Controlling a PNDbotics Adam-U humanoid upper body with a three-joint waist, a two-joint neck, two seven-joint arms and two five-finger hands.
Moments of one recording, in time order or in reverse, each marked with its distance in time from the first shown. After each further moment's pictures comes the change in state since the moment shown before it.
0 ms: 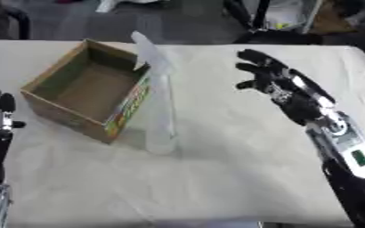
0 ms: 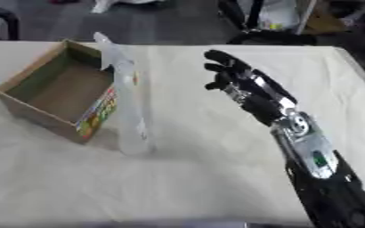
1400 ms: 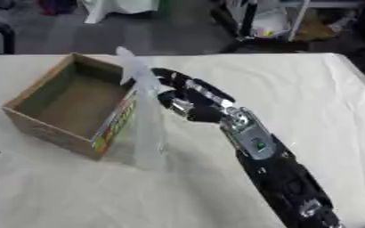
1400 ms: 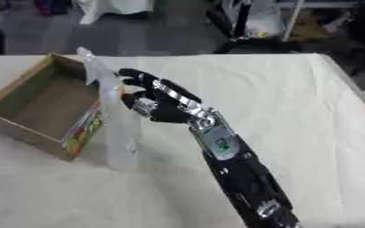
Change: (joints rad) left arm -0.011 -0.005 -0.014 -0.001 0.002 0.001 -0.015; right arm -0.176 0.185 -0.001 0.221 0.237 -0.124 0.016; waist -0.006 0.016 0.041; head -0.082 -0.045
